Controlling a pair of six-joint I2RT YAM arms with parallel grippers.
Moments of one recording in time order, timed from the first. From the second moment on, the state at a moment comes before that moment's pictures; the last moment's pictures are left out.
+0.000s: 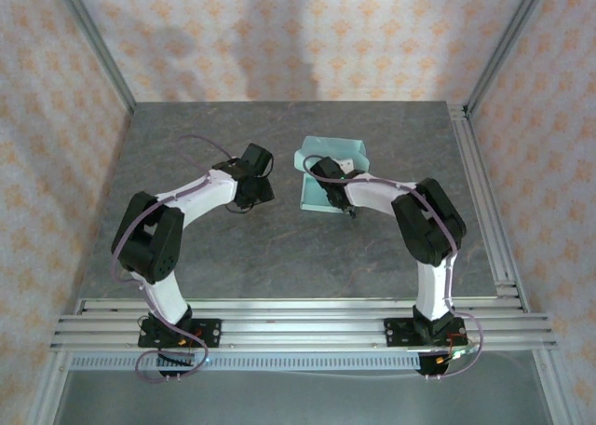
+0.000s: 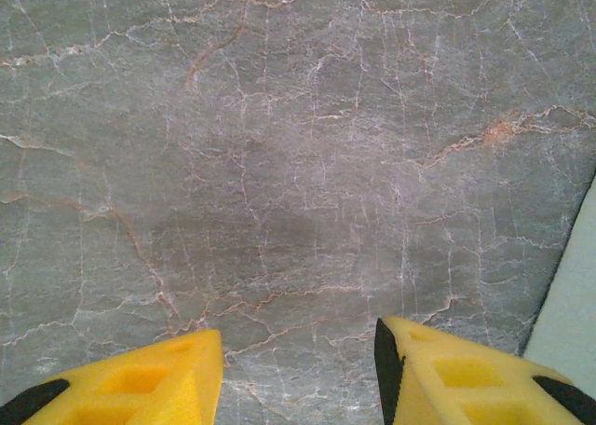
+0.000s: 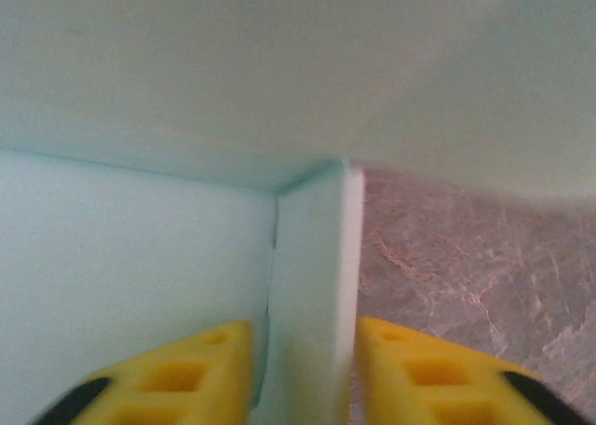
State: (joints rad) left arm -0.42 1.76 1.19 -0.58 -0.10 -0.78; right arm 0.60 1.94 1.23 -0.53 0.56 0.39
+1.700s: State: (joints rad) left arm -0.40 1.76 1.19 -0.58 -0.10 -0.75; right arm 0.61 1.99 1.30 -0.56 0.53 0.49
